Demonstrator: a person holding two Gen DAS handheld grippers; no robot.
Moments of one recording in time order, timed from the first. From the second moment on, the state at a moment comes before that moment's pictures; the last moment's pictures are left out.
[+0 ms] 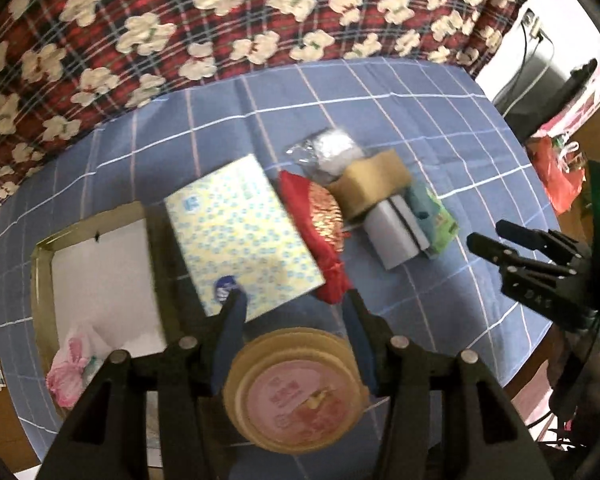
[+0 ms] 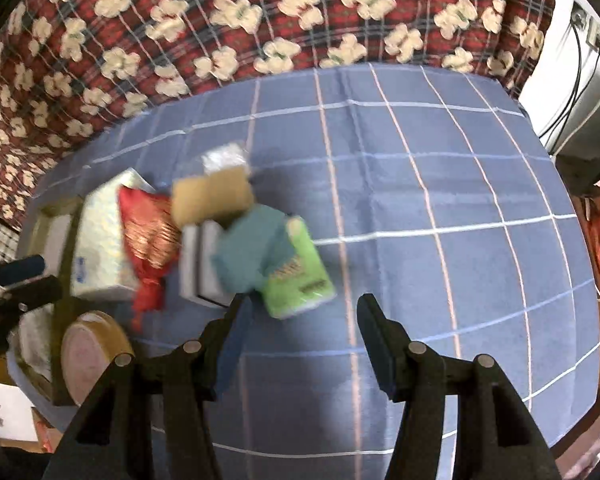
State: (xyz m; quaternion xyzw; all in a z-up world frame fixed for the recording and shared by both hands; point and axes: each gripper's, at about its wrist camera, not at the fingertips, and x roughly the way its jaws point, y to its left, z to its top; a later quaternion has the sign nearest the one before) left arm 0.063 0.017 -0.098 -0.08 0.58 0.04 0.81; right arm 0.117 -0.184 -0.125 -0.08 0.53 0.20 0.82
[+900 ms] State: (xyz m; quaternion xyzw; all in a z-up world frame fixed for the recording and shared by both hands) left arm 0.085 -0.020 -0.110 -0.07 0.61 0.04 0.79; right arm 0.129 -0.171 -0.189 -0.17 0.51 0.27 0.80
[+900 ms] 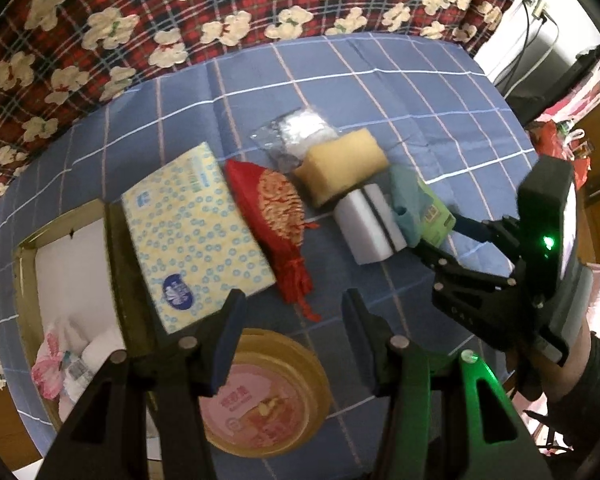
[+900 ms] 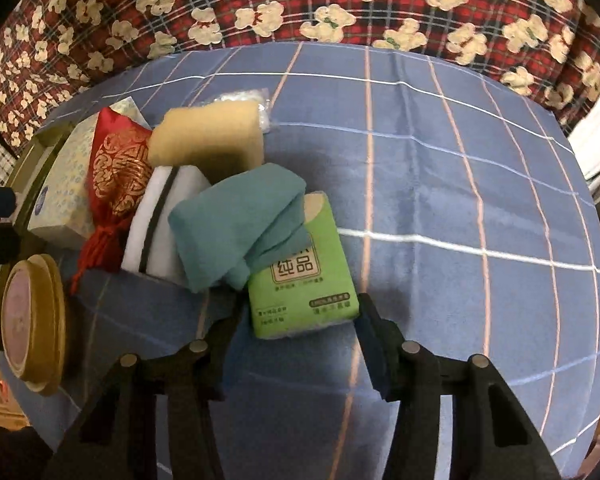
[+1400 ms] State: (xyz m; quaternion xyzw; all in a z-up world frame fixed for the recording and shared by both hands) left arm 0.117 -0.072 -0.132 -0.06 0.62 -0.01 0.78; right arm 0.103 -0.243 -0.173 -0.13 0.53 0.20 0.82
